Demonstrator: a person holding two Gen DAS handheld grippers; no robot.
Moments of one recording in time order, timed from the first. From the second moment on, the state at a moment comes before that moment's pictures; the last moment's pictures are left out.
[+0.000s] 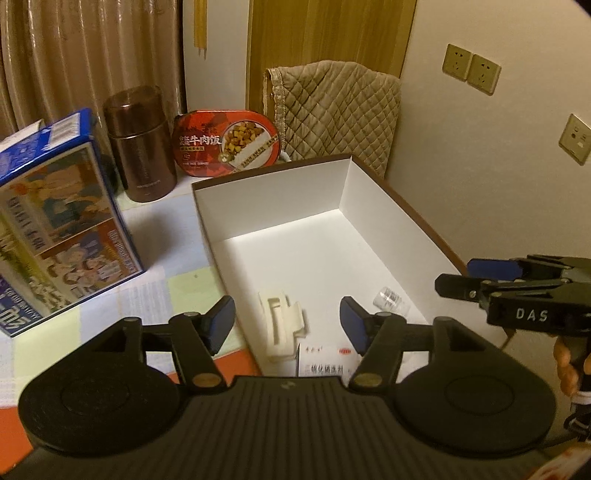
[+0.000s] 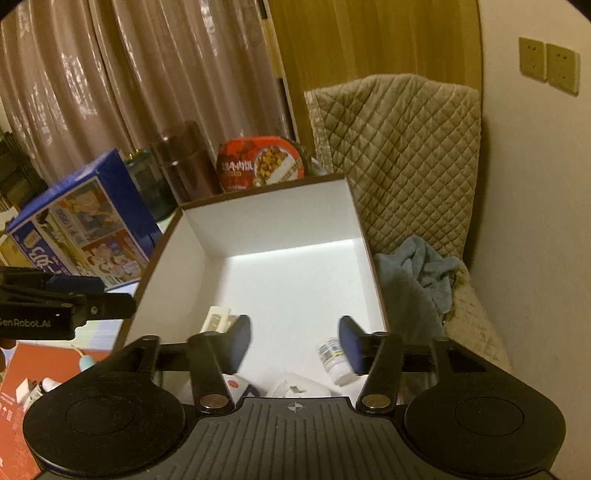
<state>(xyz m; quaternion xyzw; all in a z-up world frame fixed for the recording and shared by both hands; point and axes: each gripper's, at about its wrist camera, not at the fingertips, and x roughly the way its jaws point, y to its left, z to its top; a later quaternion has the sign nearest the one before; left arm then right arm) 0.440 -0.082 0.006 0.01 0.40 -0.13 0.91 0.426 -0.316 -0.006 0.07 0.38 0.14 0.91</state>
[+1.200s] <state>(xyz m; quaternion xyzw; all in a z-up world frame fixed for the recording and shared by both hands) 0.257 0.075 -0.010 -0.05 0.43 -0.02 0.90 0.292 -0.198 -0.008 0.07 0.42 0.23 0.88</state>
